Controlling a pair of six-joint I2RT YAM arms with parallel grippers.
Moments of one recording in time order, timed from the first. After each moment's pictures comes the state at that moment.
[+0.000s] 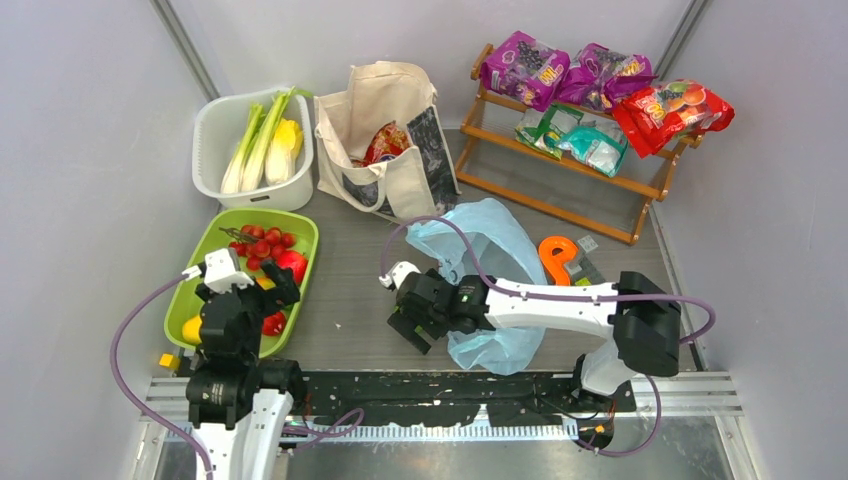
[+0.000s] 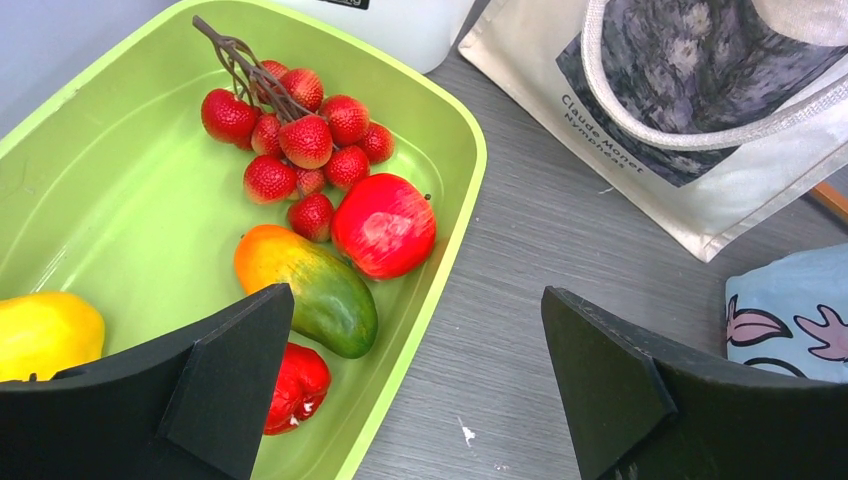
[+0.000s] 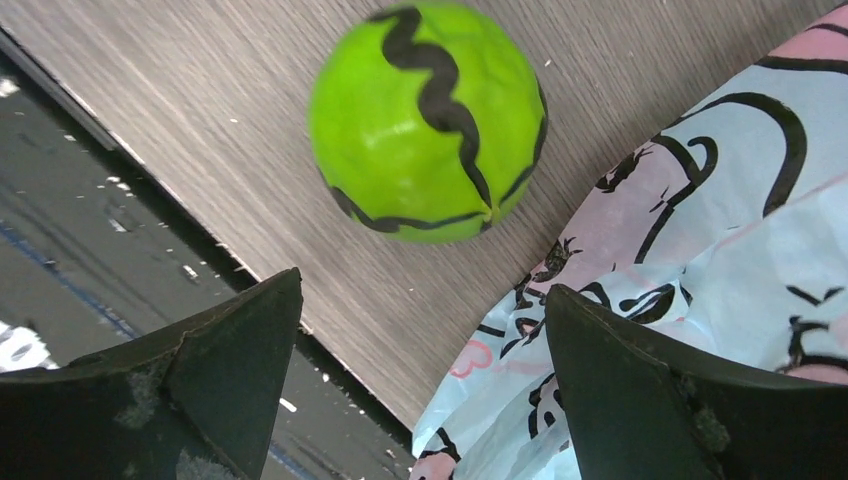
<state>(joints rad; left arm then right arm) -0.04 0.20 0.66 -0.75 -0.20 -0.31 1.24 1.55 1.09 -0.58 0.20 0.27</state>
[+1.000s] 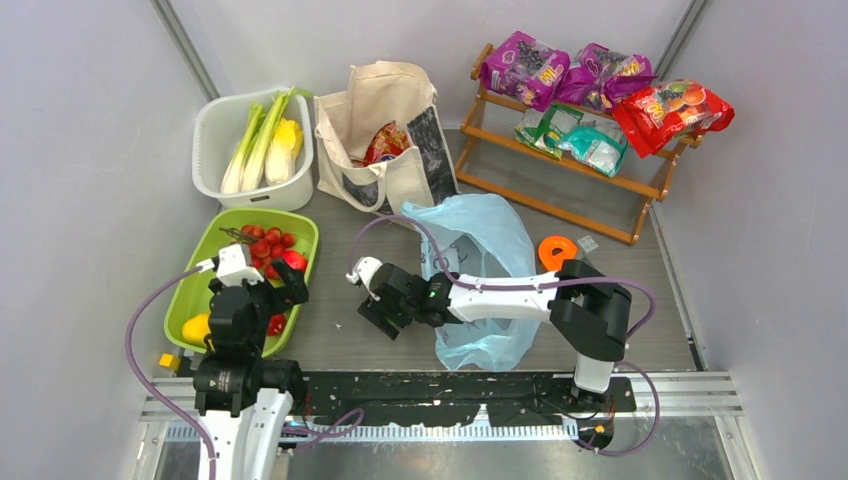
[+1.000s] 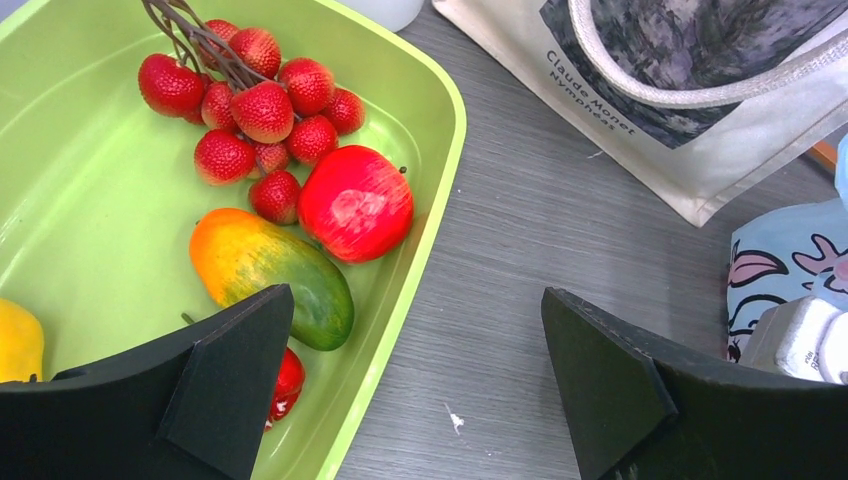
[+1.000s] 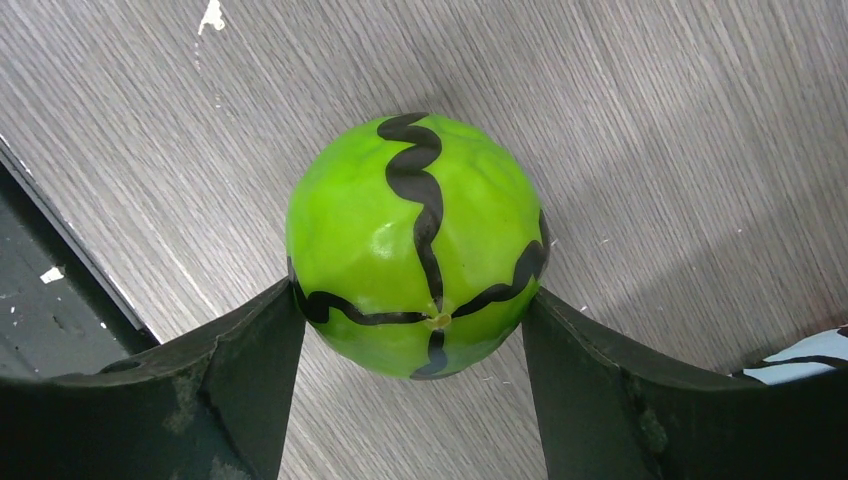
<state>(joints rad) -0.04 0.23 0.59 -0.71 -0.13 -0.31 1.21 1.80 1.18 -0.25 0.17 0.10</state>
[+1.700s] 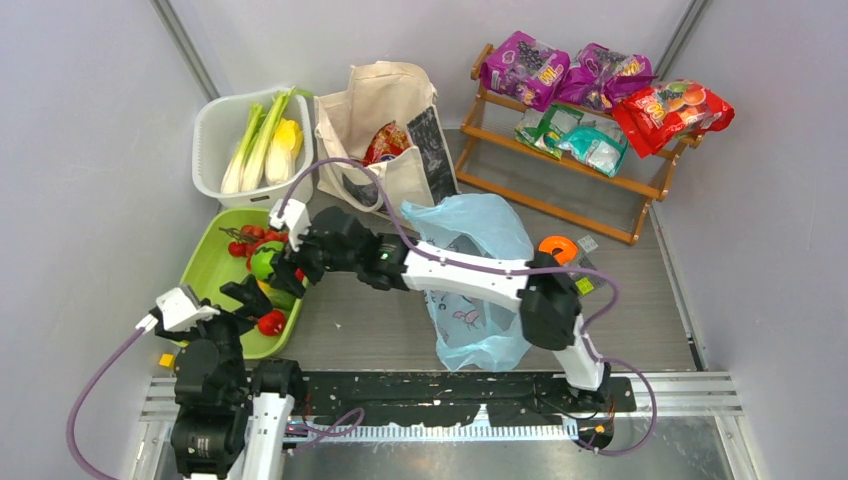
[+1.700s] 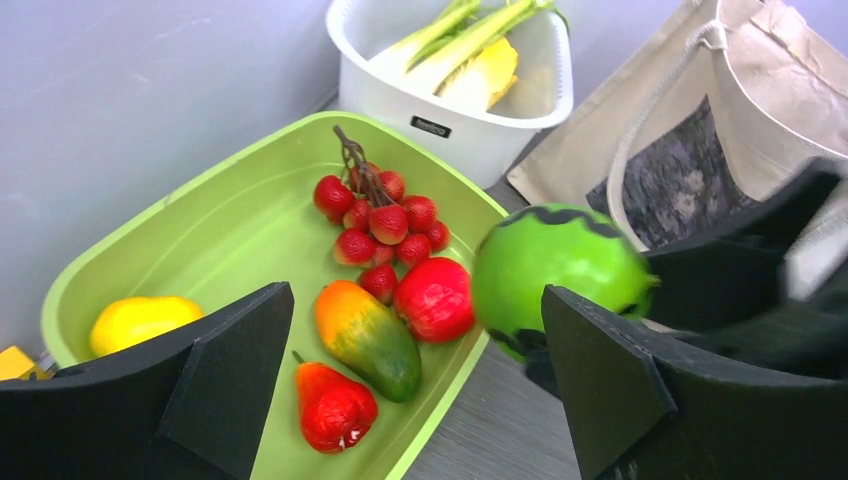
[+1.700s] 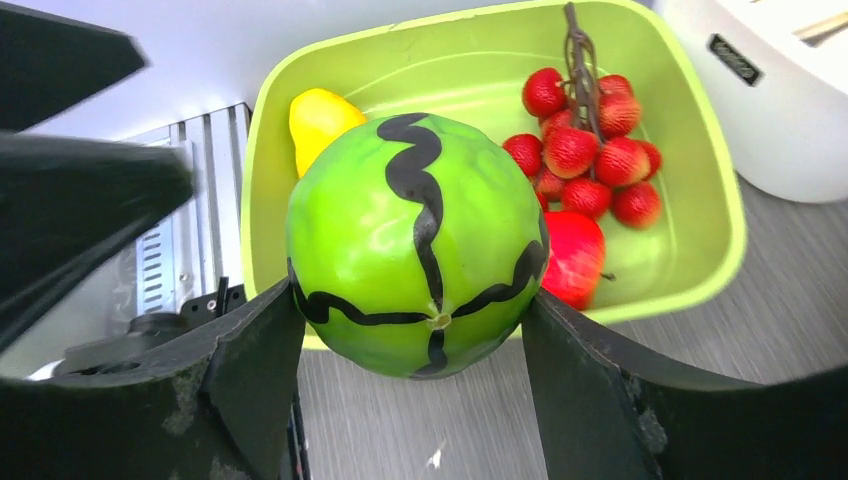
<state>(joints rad) -0.04 0.04 0.77 -0.80 -0.40 -0.32 1.21 2.01 1.80 -0.07 -0.12 0.08</state>
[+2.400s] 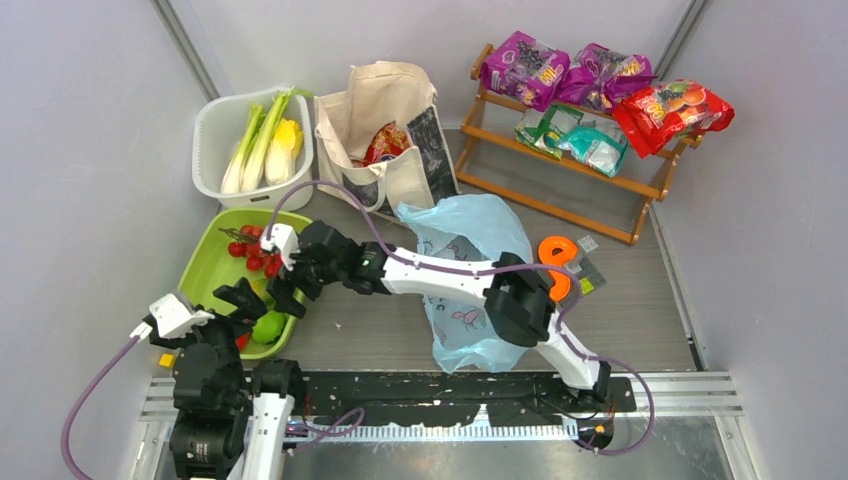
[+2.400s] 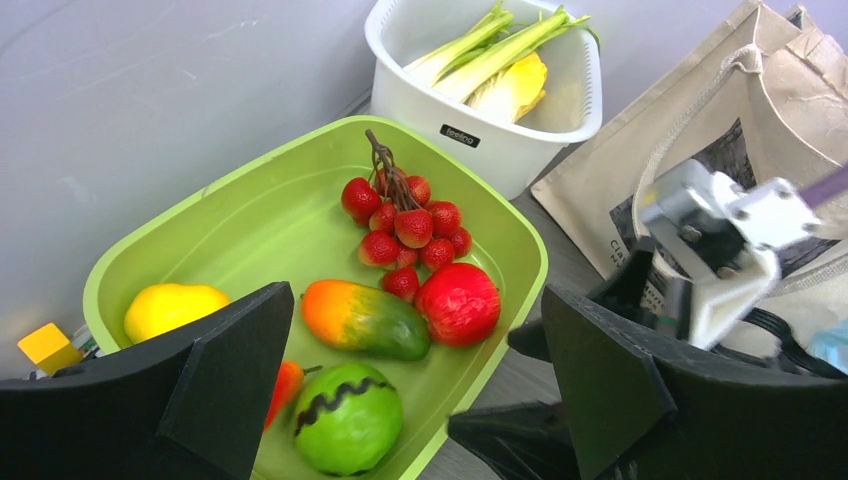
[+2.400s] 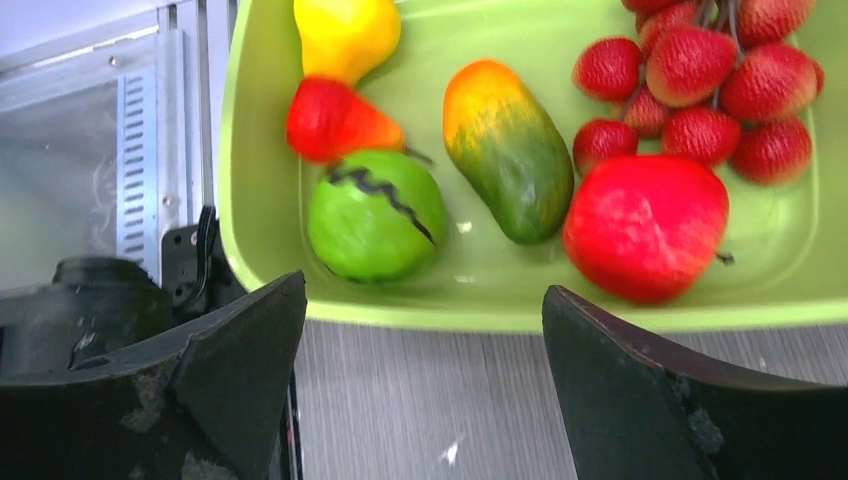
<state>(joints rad) -0.04 0.01 0.79 -0.84 -0.49 -0.34 1.21 2.28 2.00 -0.16 -0.27 0.06</state>
